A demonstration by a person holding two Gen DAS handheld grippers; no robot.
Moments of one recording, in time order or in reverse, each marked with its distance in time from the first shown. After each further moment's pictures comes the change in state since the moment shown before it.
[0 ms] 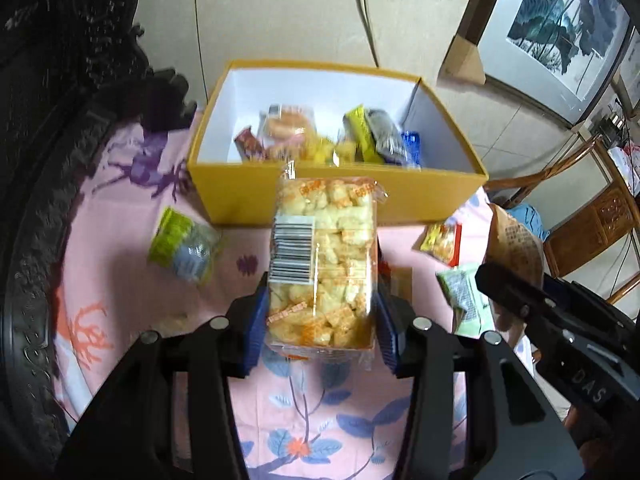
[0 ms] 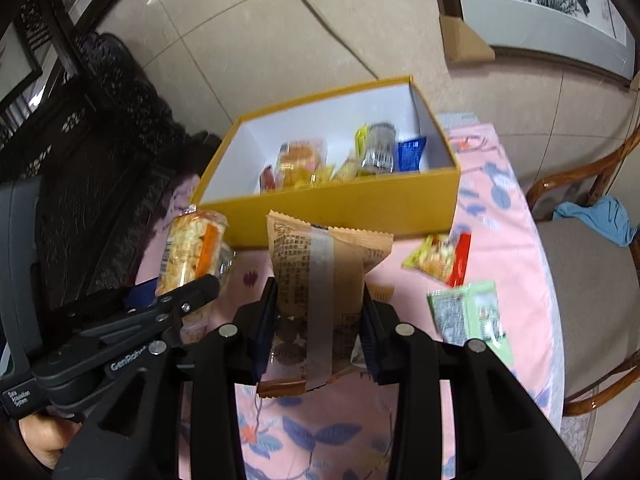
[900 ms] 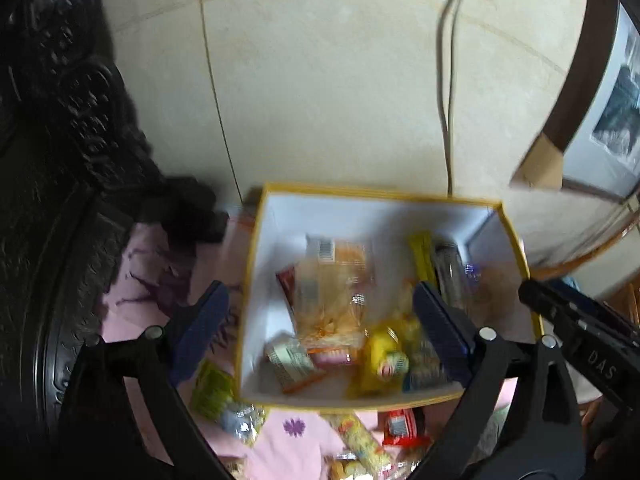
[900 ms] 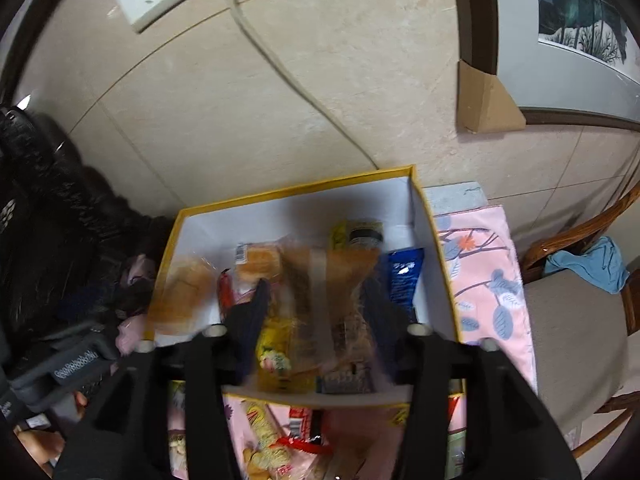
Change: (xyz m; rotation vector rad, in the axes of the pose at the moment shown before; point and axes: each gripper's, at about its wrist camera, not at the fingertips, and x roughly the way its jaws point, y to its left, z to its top) left arm 0.047 0.034 0.170 -0.062 -0.125 0.146; right arm 0.080 -0.017 0.166 0.051 -0.004 -0.113
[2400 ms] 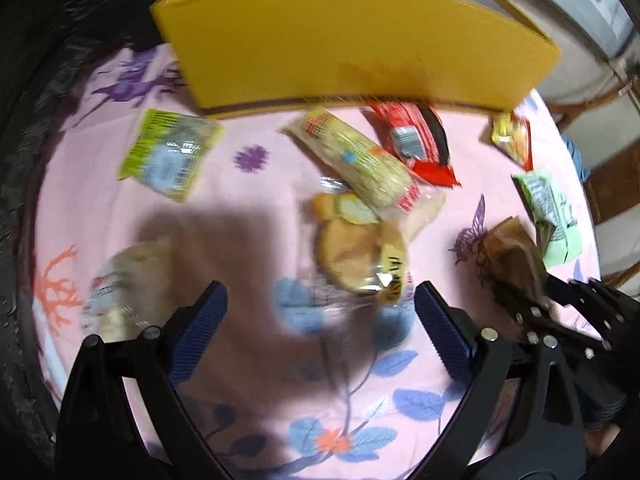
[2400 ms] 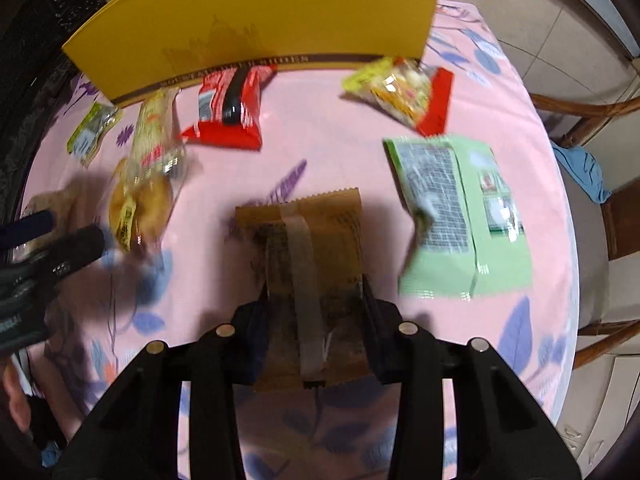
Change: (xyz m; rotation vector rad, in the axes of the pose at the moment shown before) left arm 0.026 -0.018 -0.252 0.146 0.350 -0.039; right arm 0.035 -0.035 -0.266 -0.122 0.335 -0.143
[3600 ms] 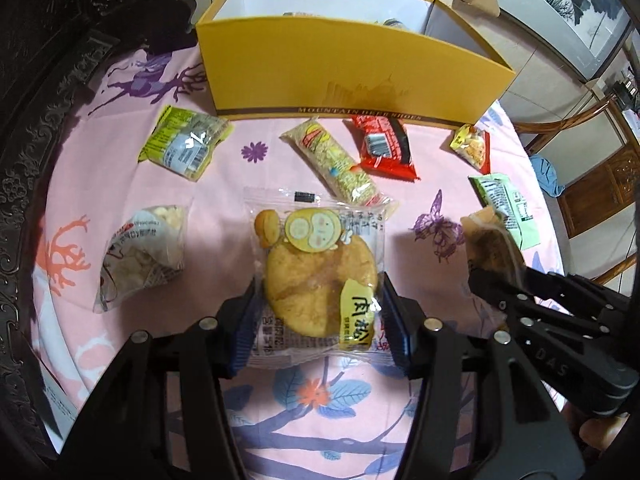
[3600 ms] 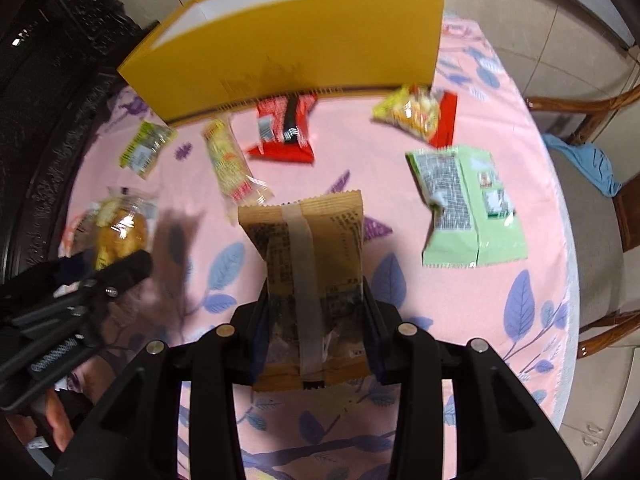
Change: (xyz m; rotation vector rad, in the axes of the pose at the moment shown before) left arm -0.059 0.012 -0.029 -0.055 -0.083 -0.075; right arm -0.065 0.016 -0.020 0.024 -0.080 0.103
